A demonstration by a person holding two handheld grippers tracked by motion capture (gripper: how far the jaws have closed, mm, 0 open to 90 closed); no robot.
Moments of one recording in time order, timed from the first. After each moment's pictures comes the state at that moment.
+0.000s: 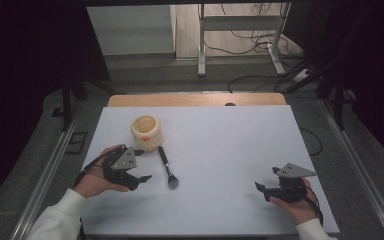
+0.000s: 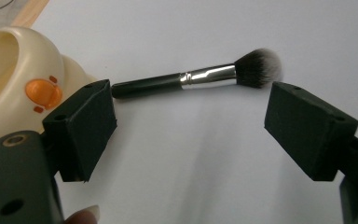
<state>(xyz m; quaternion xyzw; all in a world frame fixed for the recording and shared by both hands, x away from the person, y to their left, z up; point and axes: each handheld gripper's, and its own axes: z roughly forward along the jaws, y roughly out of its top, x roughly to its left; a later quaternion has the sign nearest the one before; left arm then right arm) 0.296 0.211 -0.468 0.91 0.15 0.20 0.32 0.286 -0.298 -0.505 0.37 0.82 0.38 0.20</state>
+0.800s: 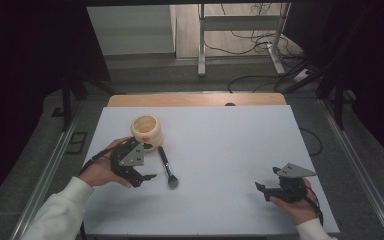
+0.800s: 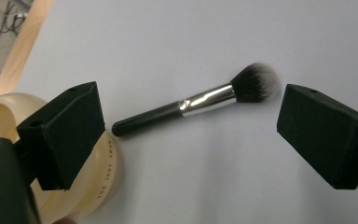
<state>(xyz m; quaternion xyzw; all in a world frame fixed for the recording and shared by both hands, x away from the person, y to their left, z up) 0.313 0.194 -0.459 0.93 0.05 0.19 0.32 0.286 -0.298 -0.505 0.37 0.82 0.38 0.20</state>
